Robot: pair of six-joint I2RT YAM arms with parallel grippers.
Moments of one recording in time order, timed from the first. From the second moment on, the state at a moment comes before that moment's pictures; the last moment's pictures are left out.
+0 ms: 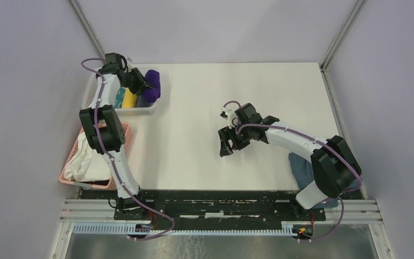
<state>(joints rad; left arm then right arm) 0.17 2.09 1.84 -0.73 0.53 -0.43 0.63 1.56 0.99 -0.44 -0.41 0.17</state>
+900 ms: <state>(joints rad) 0.06 2.25 1.97 -0.93 -0.08 -0.34 0.63 1.56 0.99 -0.44 -0.41 0.16</state>
